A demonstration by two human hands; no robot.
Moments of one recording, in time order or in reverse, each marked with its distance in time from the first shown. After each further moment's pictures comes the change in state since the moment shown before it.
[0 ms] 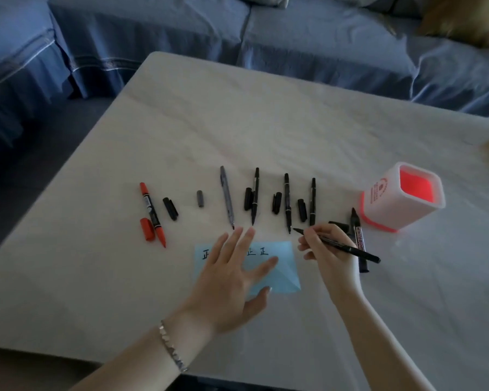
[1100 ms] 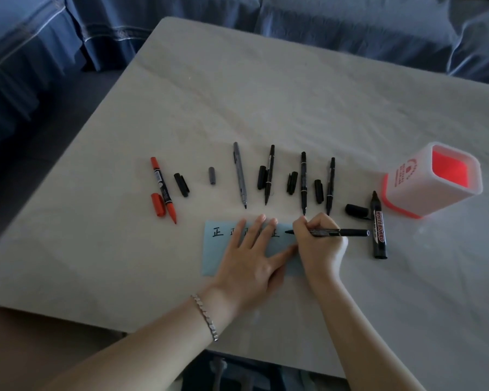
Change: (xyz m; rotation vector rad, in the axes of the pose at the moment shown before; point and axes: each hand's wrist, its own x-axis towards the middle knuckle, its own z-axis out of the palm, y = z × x) left_hand 0.009 0.019 0.034 0.001 0.108 0.002; right_hand 0.000 0.039 0.034 -0.254 0.250 -0.097
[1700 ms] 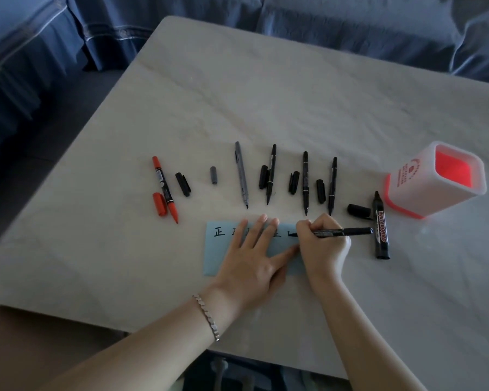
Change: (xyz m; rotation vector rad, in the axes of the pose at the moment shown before) left_hand 0.001 -0.001 -0.001 0.023 -0.017 0.001; right_hand 0.001 0.003 0.001 0.005 0.031 0.005
